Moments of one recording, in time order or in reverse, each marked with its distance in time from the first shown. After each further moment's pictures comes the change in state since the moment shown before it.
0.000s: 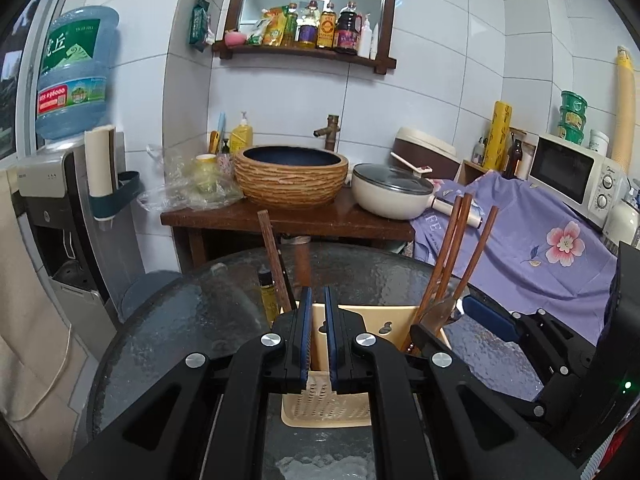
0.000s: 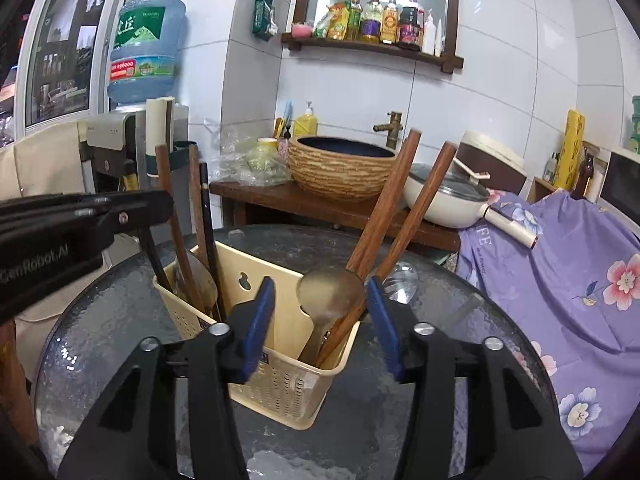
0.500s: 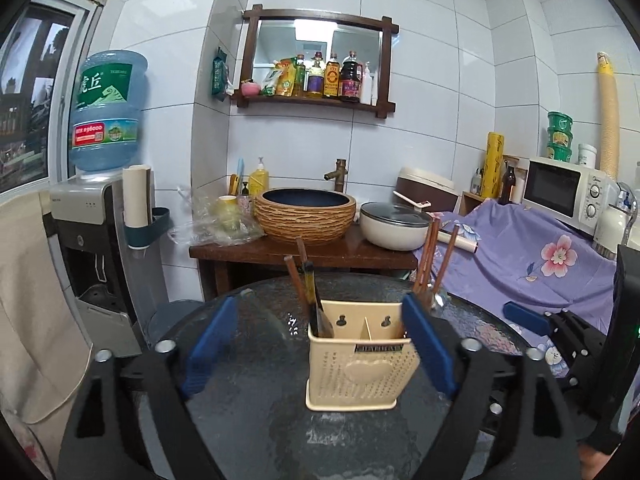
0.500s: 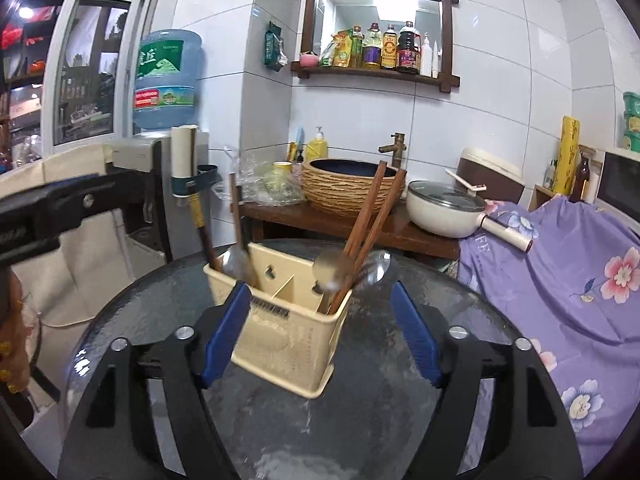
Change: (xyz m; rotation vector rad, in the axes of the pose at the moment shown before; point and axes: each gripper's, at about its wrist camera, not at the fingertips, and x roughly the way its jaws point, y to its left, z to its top) left arm -0.098 0.003 -0.031 0.030 -0.163 0.047; right arm -0.085 -0.014 -0.021 0.027 -0.069 0.072
